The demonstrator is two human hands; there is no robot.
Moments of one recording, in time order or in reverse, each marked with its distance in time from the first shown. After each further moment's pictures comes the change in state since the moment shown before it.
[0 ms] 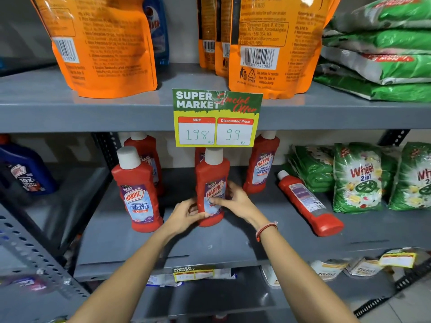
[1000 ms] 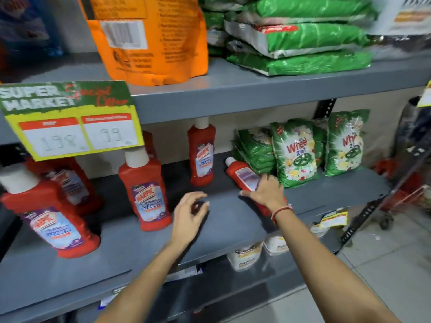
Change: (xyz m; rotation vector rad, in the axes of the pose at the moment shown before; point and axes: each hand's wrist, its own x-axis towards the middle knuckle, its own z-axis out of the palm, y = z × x) left_hand 0.026 0.053 0.141 0.097 0.211 0.292; right_hand -0.061 0.062 -0.185 -0.912 0.506 0.470
